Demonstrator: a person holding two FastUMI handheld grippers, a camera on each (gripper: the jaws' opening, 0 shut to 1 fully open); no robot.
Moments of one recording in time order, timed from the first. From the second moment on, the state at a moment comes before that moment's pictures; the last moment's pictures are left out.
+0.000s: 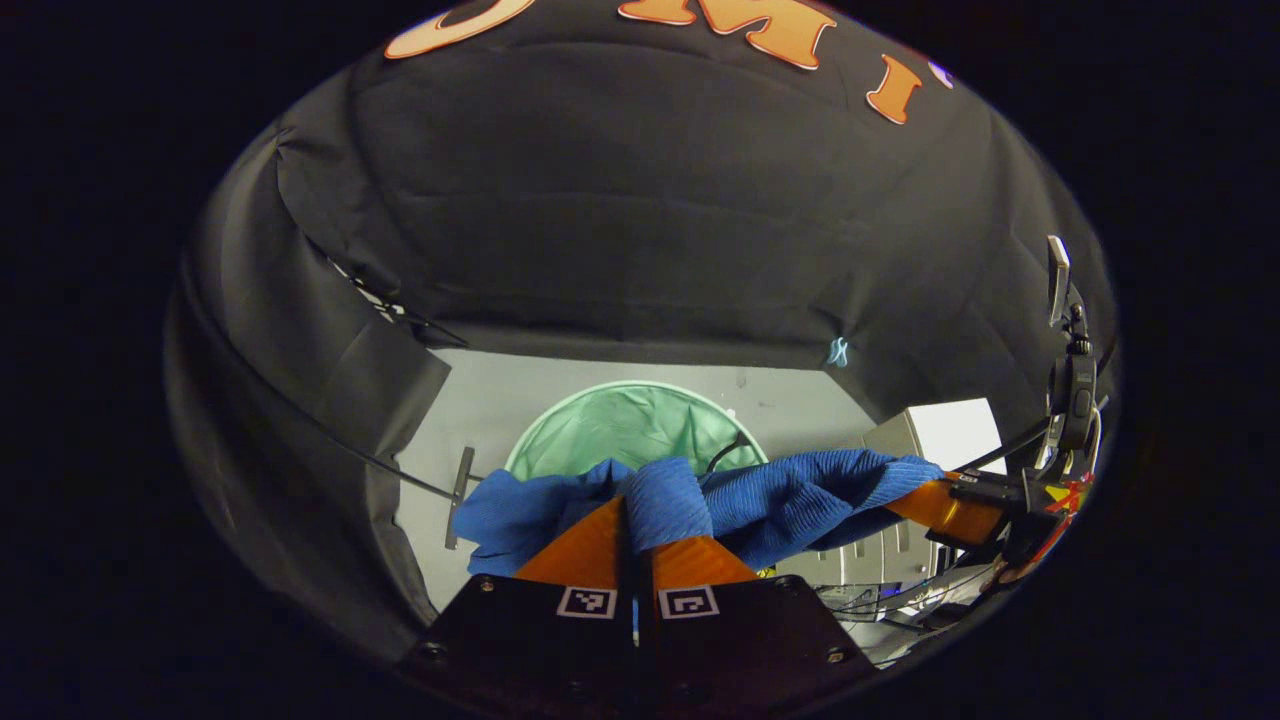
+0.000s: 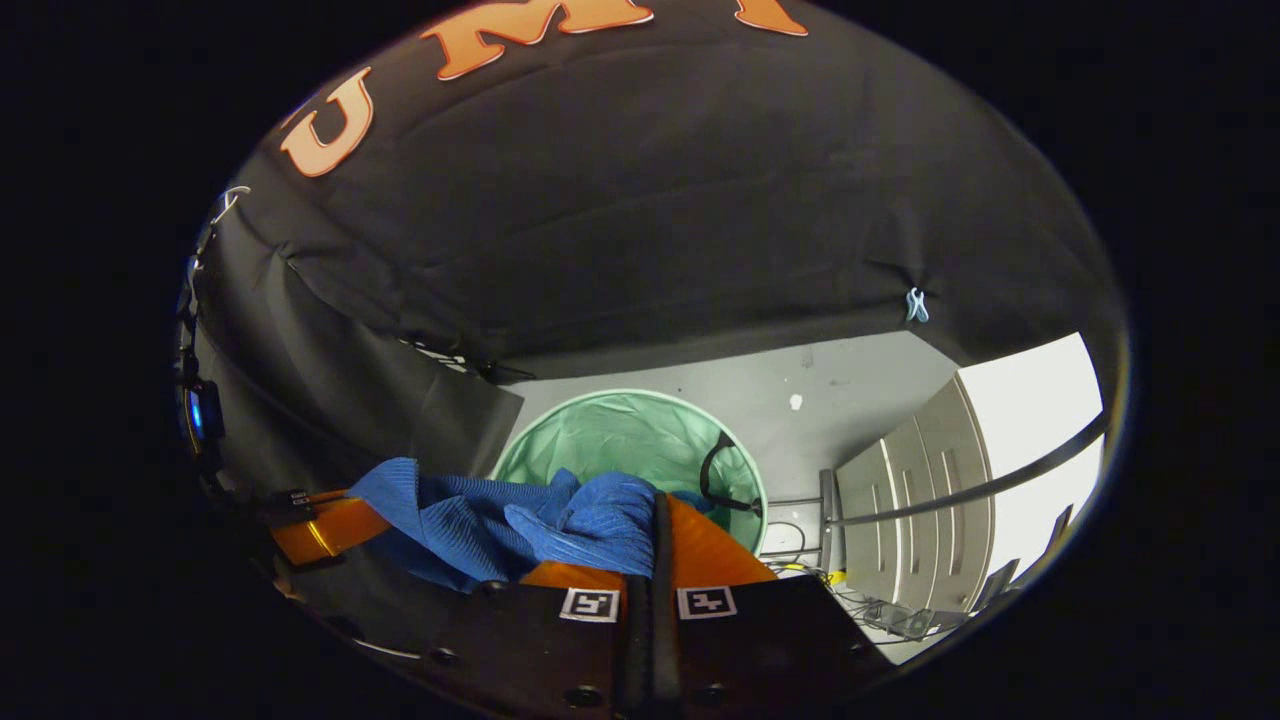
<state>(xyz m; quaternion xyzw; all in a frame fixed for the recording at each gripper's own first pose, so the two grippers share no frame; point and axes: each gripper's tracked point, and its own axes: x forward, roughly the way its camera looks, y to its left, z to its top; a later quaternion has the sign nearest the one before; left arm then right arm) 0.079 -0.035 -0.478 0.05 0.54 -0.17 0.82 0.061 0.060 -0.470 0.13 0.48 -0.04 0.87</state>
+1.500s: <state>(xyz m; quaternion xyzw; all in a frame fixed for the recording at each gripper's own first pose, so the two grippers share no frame) 0.012 -0.005 -0.524 0.06 0.65 -0.10 0.75 0.020 0.046 -0.520 0.13 0.55 -0.06 0.82</state>
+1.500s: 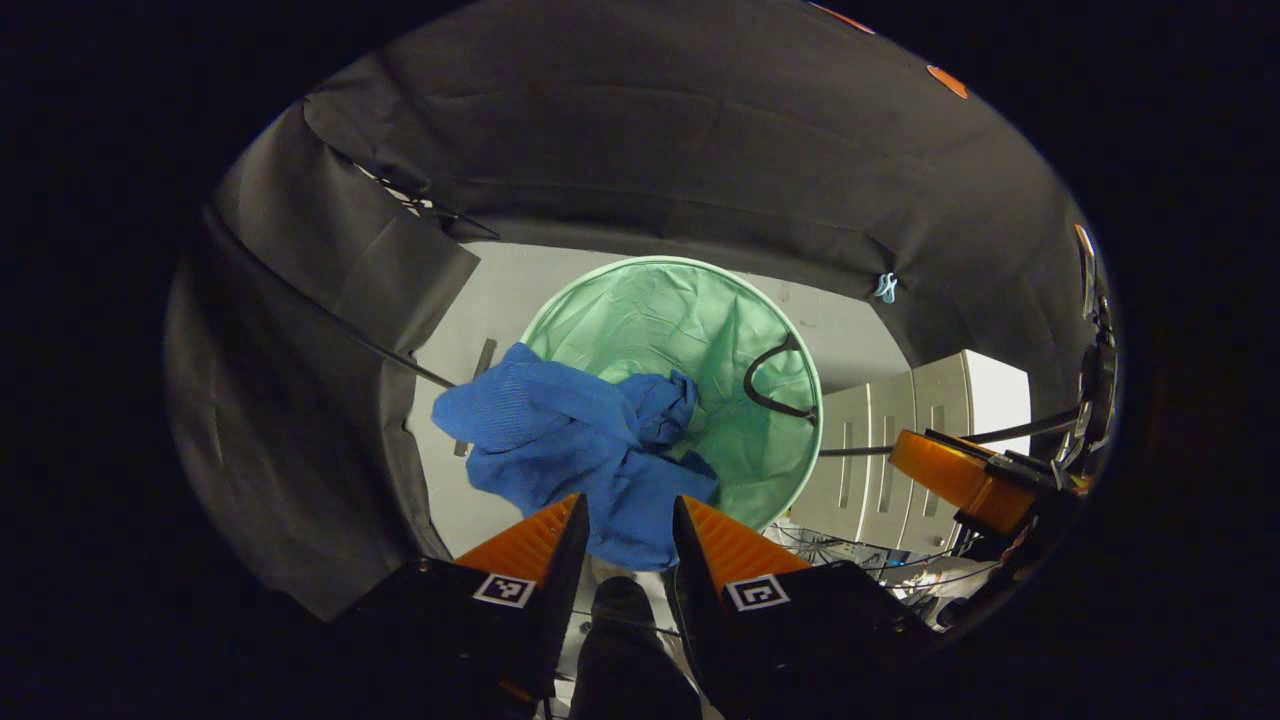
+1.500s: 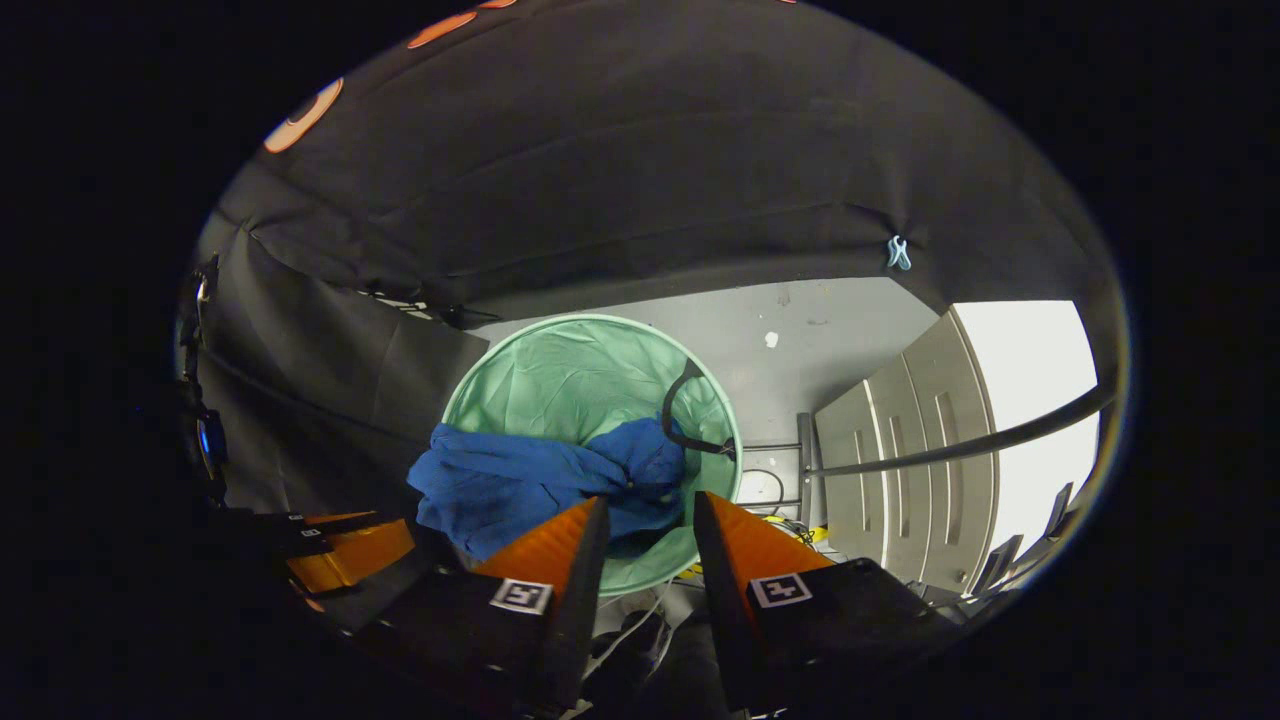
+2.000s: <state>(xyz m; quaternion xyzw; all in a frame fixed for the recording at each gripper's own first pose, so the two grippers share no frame) 0.001 -0.002 -0.494 0.05 0.62 -0.10 0.78 -0.001 0.053 -0.484 0.11 0.52 -0.05 0.85</state>
